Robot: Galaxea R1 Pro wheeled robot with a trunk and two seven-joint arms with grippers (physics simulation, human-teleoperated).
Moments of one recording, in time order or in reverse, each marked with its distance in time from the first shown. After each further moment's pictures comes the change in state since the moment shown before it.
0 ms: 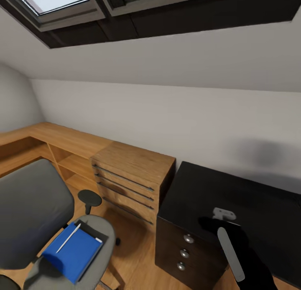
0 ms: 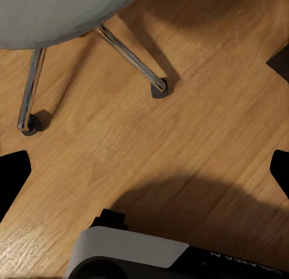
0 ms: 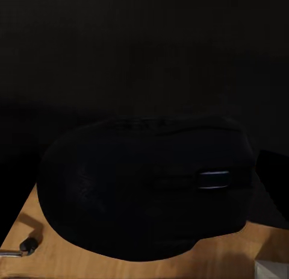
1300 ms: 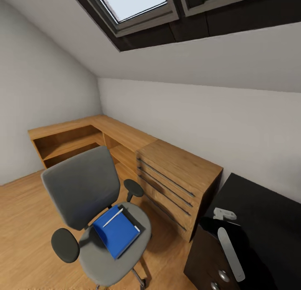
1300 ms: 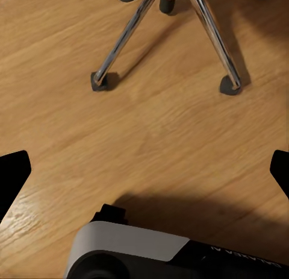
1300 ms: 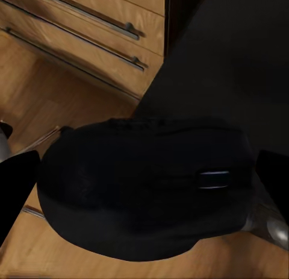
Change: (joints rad) left arm 0.000 -0.002 -0.001 0.013 -0.001 0.000 -0.001; right arm 0.000 -0.002 -0.002 0.001 0.007 0.000 -0.003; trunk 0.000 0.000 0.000
